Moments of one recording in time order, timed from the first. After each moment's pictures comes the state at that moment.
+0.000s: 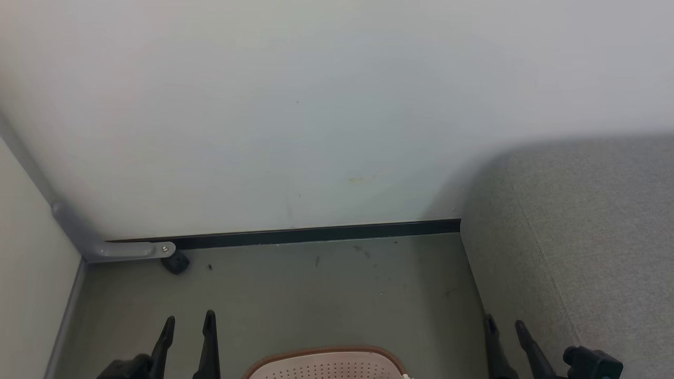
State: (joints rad) left arm -0.01 0.09 -0.15 0.18 -0.47 0.05 -0.15; right arm -0.06 -0.08 0.26 0.25 0.59 -0.05 -0.15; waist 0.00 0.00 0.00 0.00
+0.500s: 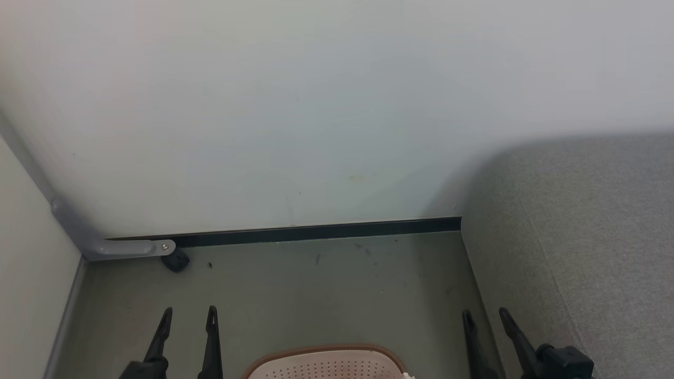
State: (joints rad) left arm -0.01 0.09 -0.15 0.16 -0.27 0.09 -0.20; right arm -0.07 -0.09 0.33 0.23 0.37 -0.09 -0.20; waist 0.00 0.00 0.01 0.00
